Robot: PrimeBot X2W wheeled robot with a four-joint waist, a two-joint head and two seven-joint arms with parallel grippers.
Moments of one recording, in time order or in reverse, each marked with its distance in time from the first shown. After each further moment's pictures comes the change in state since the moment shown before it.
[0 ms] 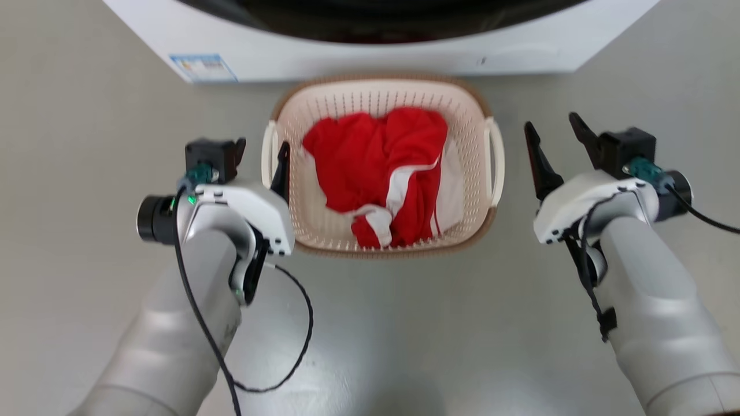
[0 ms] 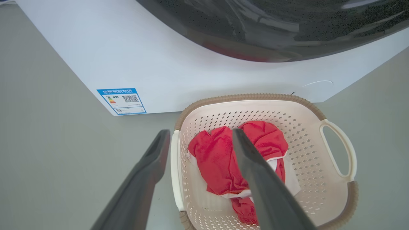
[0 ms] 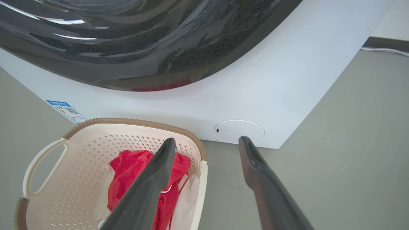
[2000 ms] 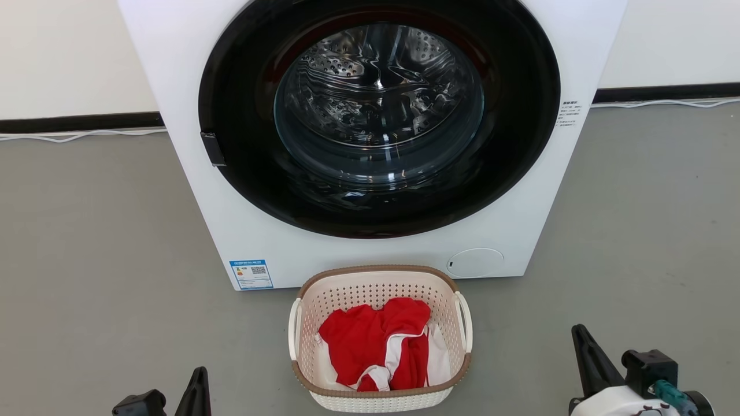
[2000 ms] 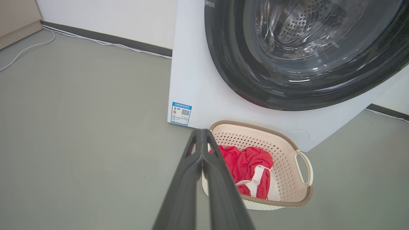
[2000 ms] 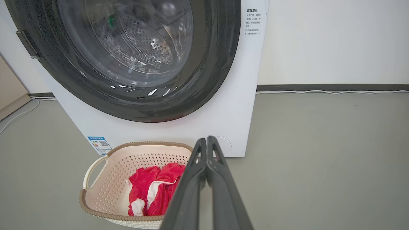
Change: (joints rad) left arm 0.865 -0.035 0.566 -0.496 0.278 -0.062 0.010; right arm 0.733 0.008 -0.116 -0.446 -0.016 0.000 0.014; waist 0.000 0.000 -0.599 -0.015
